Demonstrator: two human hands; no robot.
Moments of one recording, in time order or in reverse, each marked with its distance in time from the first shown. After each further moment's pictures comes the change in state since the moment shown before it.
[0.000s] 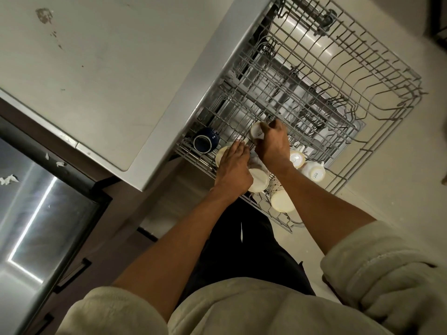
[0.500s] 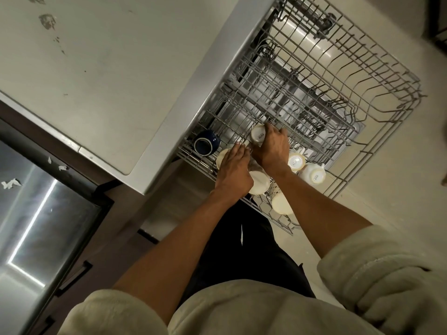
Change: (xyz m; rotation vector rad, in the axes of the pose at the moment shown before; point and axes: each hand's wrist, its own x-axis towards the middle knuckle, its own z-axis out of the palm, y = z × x) left_hand 0.000 -0.001 -0.002 -0.020 -0.002 0.012; right_hand 0.003 -0.004 0.004 0.022 0.023 0.063
